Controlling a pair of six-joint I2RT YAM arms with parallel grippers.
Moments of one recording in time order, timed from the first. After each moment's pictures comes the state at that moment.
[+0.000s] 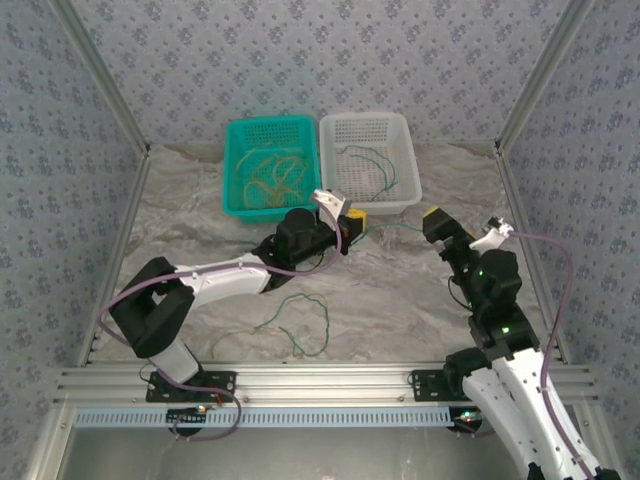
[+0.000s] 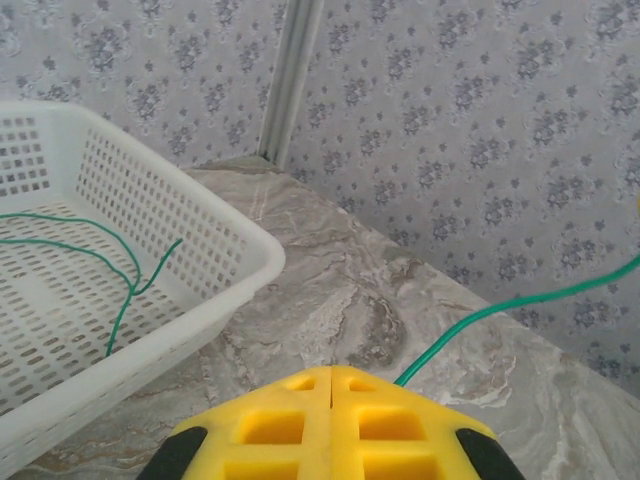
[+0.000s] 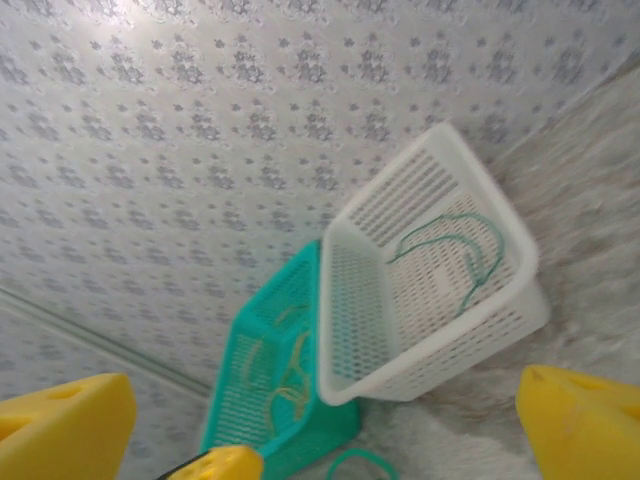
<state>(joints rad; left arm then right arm) -0.88 1.62 0.94 0.59 0.09 -0.31 0.29 0.50 0.55 -0.14 0.08 0.89</state>
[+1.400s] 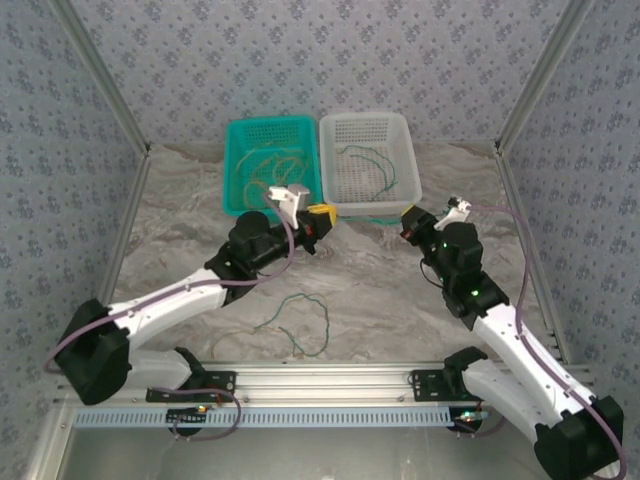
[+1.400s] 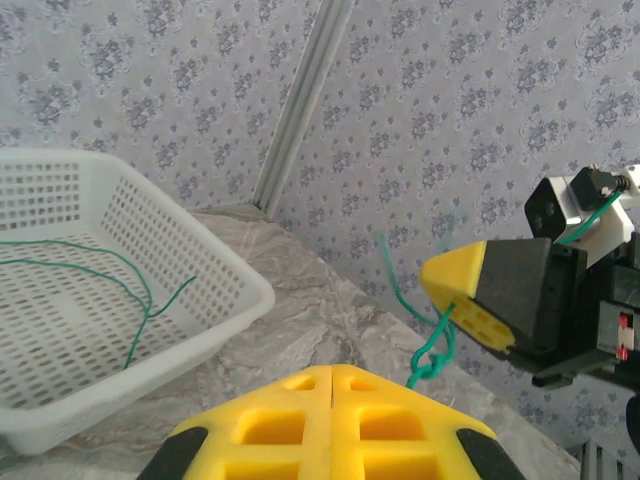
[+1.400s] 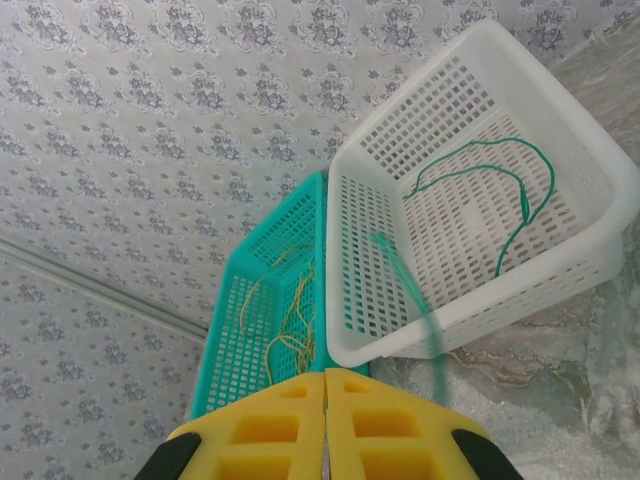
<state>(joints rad) -0.79 1.25 0.77 0.48 0.15 -0.40 0.39 0.80 0.61 0.02 0.11 0.86</state>
